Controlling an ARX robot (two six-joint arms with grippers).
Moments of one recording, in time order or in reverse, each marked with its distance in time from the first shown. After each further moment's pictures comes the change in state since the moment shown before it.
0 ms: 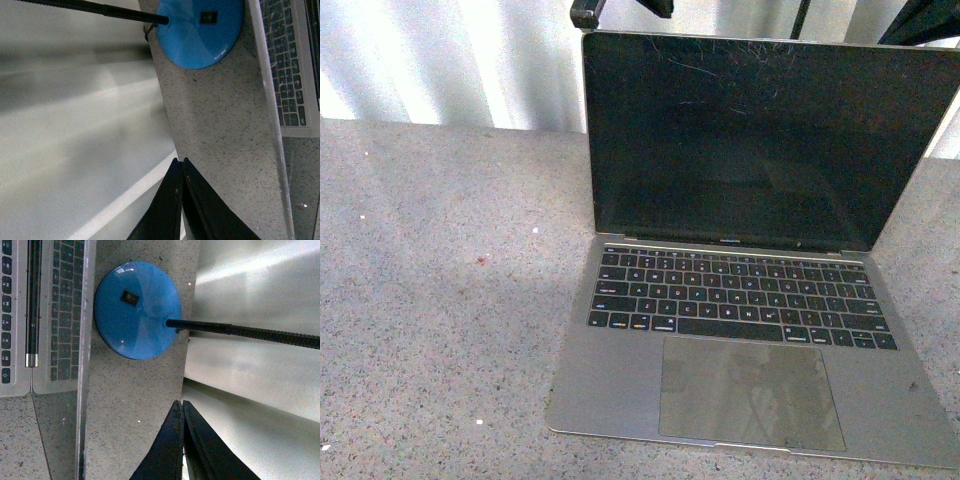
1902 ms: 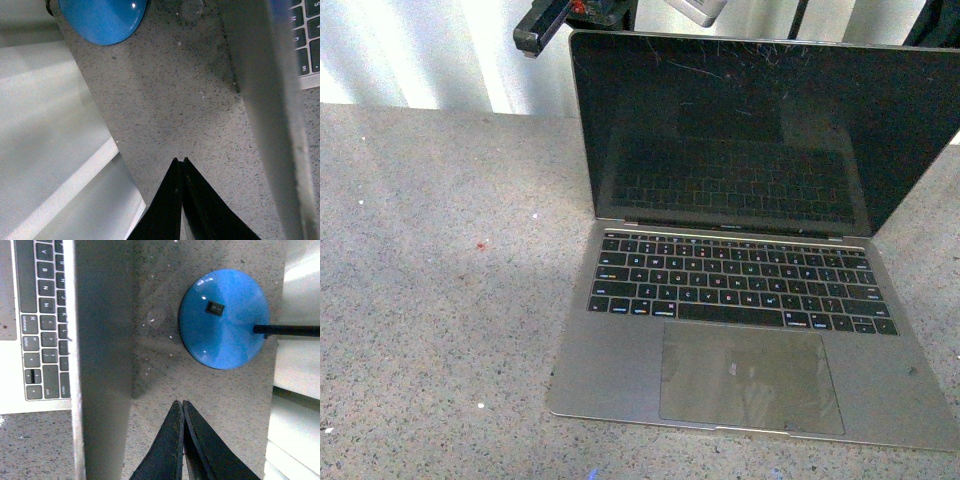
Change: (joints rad) left arm -0.002 0.029 0.001 -0.240 -0.079 0.056; right arm 0.019 0.053 0.082 -0.325 -0.006 0.111
